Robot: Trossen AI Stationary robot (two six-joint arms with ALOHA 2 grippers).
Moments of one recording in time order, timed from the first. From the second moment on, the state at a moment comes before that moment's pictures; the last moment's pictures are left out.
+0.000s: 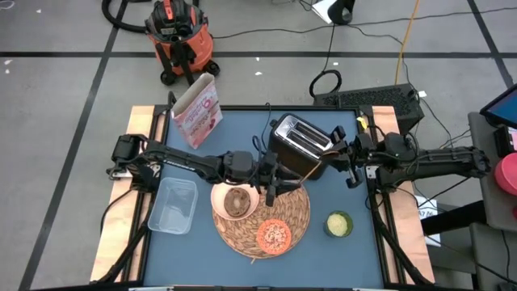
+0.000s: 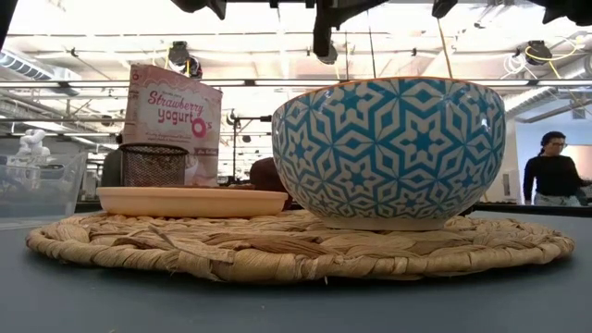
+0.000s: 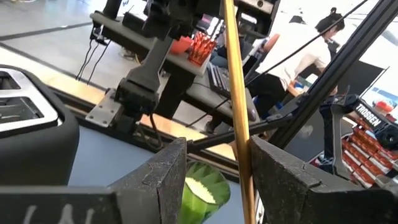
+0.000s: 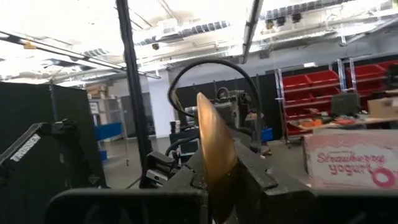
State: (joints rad) left arm -0.09 1.79 1.23 0.52 0.05 -0.47; right arm -0.02 0.67 0.46 0.55 -0.18 0.23
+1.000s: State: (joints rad) left arm 0.07 1.63 1.23 -0.01 0.25 -0.39; right arm -0.02 0.56 0.46 0.22 -0.16 0.56
